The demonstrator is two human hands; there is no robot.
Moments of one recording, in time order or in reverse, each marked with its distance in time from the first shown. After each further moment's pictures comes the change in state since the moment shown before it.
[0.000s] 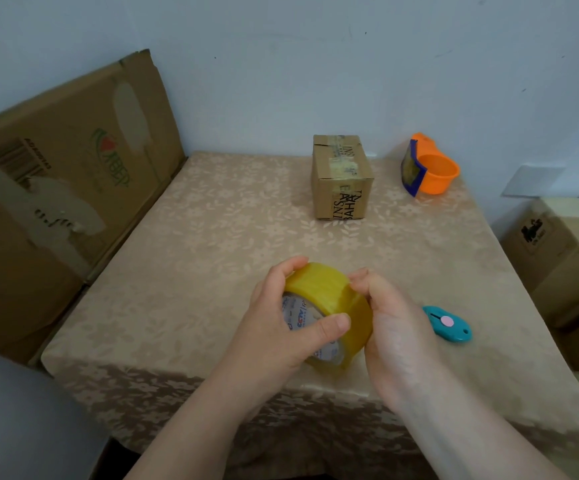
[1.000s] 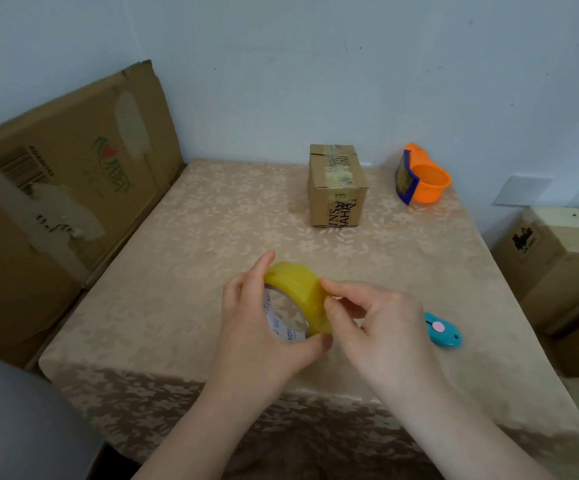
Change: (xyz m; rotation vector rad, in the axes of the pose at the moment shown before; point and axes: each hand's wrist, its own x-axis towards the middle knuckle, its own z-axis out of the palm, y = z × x) left_hand -0.005 -0.005 -0.001 0.329 0.262 0.151; right_hand -0.013 -0.010 -0.004 -0.974 0.070 -0.546
